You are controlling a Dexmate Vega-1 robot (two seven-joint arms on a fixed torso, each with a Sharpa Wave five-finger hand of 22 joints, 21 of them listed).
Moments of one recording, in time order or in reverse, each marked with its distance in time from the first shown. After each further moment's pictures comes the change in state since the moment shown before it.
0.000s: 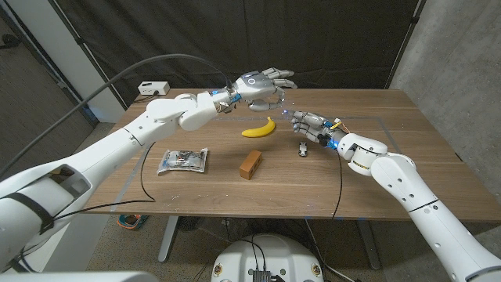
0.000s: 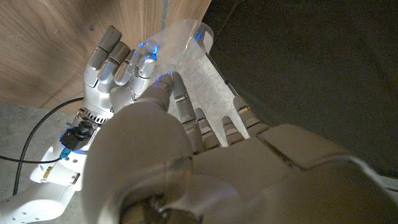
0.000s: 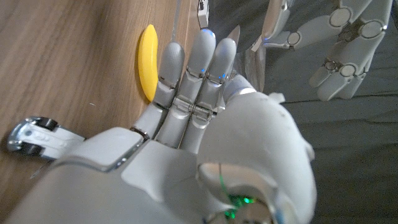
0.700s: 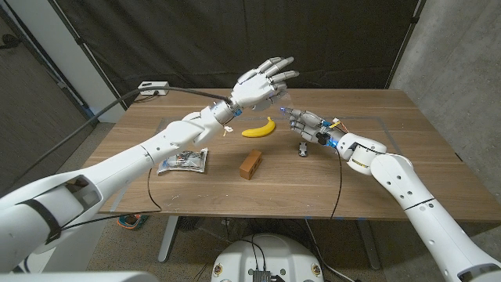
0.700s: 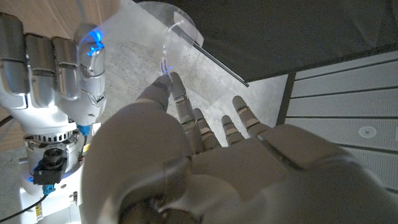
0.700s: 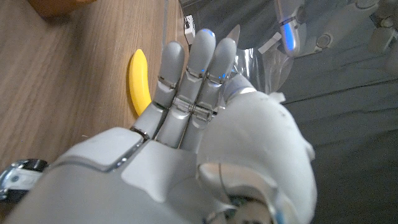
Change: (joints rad) left arm 0.026 -0.037 0.157 0.056 0.303 0.419 0.575; left_hand -0.007 -0.009 -0.015 0.015 0.013 -0.011 -0.011 0.001 0.059 0.005 -0.027 0.000 0.018 0.011 0.003 0.008 0.005 -0.007 0.007 0.004 -0.005; right arm 0.018 0.041 0.012 0.047 0.115 -0.018 0.099; right_hand 0.004 -0.004 0.000 0.000 0.006 0.010 0.000 0.002 0.000 0.008 -0.001 -0.004 0.005 0.008 0.002 -0.012 0.014 0.011 -0.004 0.000 -0.009
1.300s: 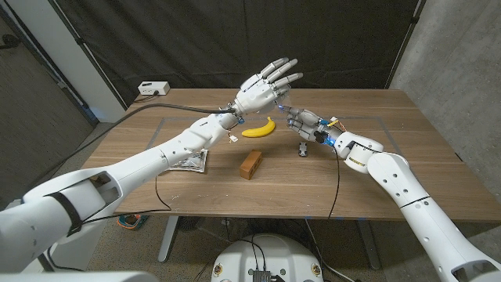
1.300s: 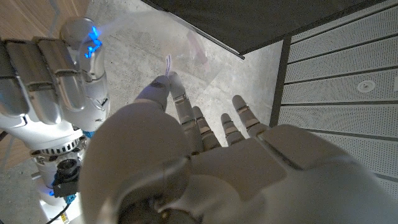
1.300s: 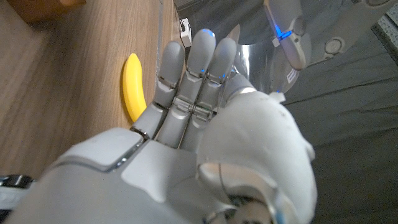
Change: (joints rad) left arm -0.055 -0.098 0.081 0.177 0.127 0.101 0.193; left_hand -0.001 -0.020 -0.014 -0.006 0.006 0.017 0.006 0.042 -0.041 0.042 -0.009 0.029 0.019 0.036 0.000 0.007 0.000 0.017 -0.016 0.023 -0.003; right arm 0.021 0.019 -0.009 0.022 0.002 0.004 0.013; right_hand 0.000 0.000 0.000 0.000 0.004 0.000 0.000 -0.003 -0.003 0.002 0.002 -0.004 0.001 0.003 0.001 -0.011 0.005 0.005 -0.005 0.000 -0.009
